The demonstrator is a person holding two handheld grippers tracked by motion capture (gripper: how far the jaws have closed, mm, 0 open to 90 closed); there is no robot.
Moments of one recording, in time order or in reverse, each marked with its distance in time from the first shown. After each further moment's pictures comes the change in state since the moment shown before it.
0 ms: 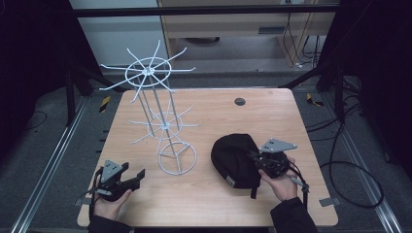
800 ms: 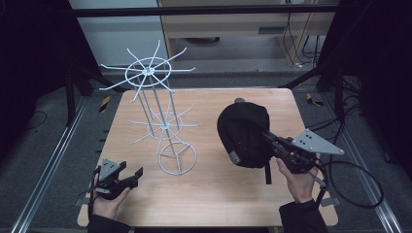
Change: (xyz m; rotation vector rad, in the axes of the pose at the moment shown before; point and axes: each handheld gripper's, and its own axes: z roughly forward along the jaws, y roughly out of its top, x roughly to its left) left arm 0.007 0.000 0.002 -0.007 0.018 -0.026; right arm -0.001 0.039 -0.080 -0.429 -0.047 0.010
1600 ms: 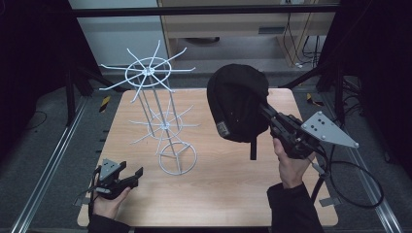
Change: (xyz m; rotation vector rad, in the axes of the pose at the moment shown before) left arm 0.000 0.000 0.001 0.004 0.005 -0.002; right arm 0.020 0.067 0.004 -0.314 0.008 0.003
